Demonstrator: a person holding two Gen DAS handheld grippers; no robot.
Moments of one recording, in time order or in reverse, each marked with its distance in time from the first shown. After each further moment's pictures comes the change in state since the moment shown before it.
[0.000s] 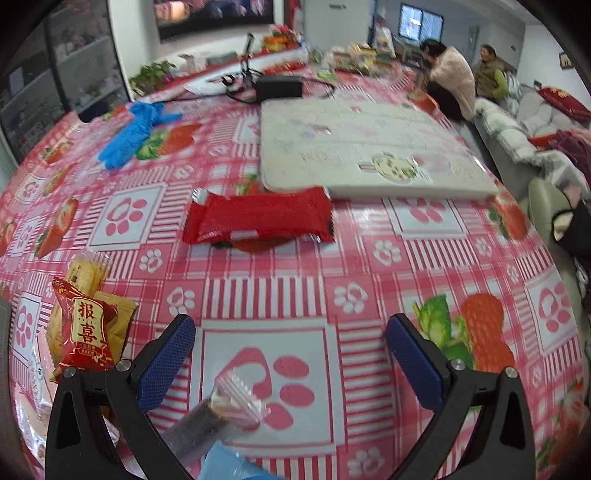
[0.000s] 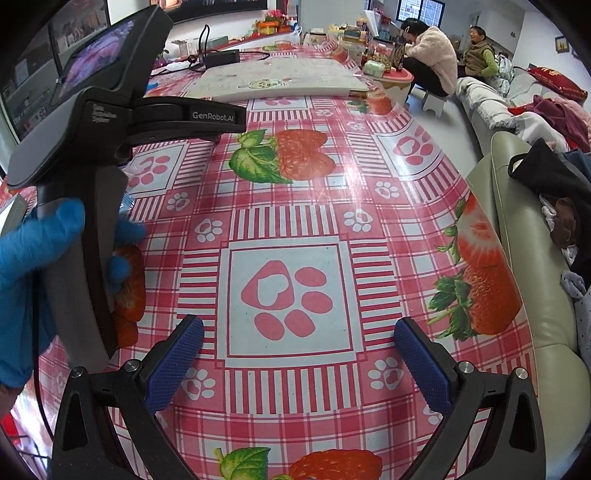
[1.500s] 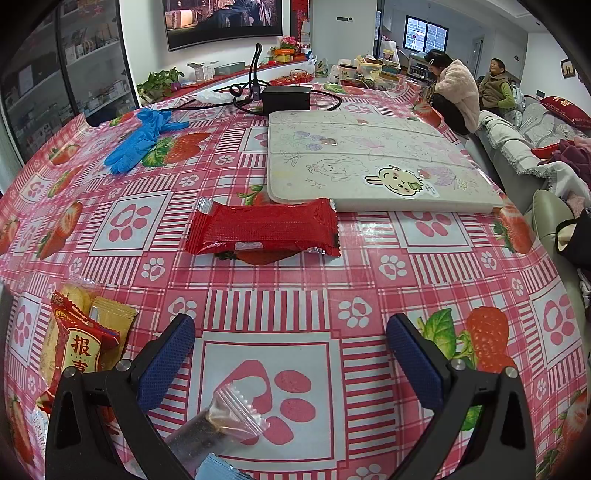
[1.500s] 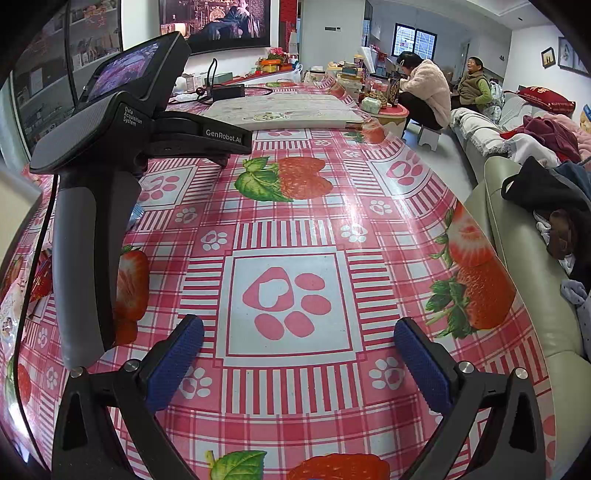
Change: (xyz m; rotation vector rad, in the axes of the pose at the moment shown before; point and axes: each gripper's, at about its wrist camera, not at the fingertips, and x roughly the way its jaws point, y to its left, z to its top) left arm 0.005 -0.014 0.002 -0.052 -0.100 0.040; right arm -0.007 0.001 -0.021 -0.003 -0.190 0.000
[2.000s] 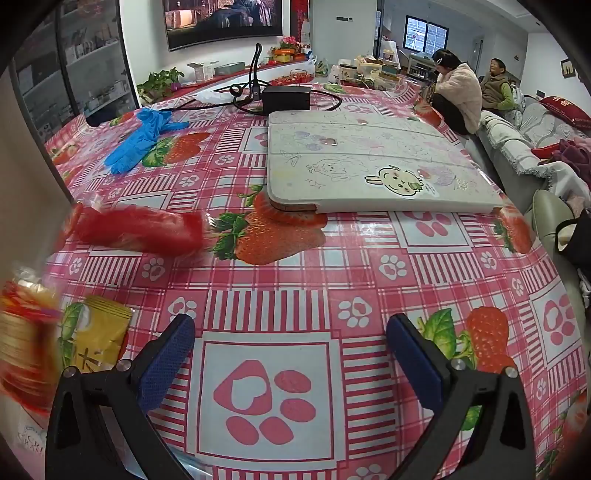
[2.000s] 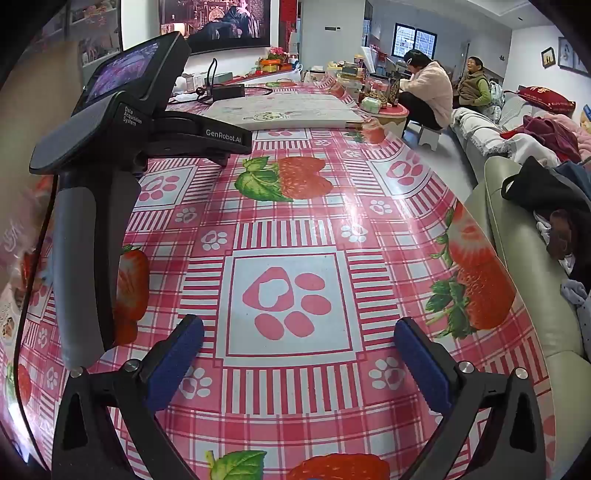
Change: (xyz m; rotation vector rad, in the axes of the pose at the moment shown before) left arm 0.000 0.000 0.000 0.001 -0.001 0.001; right arm 0.000 0.000 0.000 0.000 0.000 0.000
